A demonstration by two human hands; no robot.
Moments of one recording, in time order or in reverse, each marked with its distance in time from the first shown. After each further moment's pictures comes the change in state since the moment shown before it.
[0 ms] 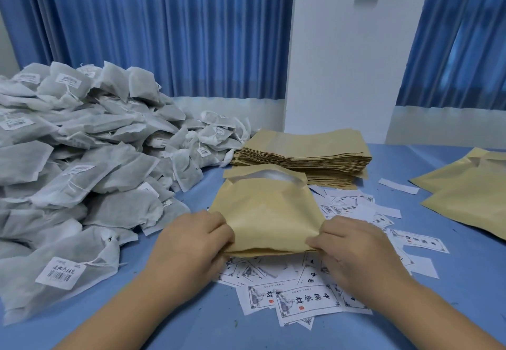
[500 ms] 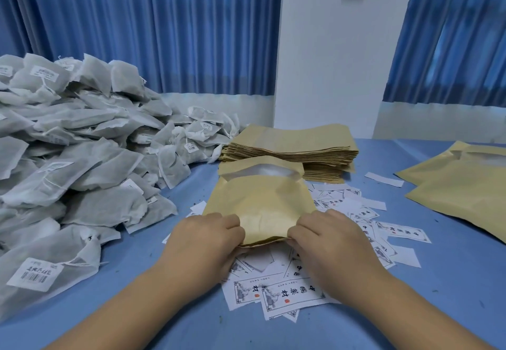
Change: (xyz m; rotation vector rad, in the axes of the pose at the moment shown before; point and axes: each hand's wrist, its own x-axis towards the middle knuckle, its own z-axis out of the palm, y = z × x) left_hand 0.020 0.025 0.015 0.053 -0.038 0.071; right_hand 0.000 -0.008 0.012 -0.130 0.059 -0.038
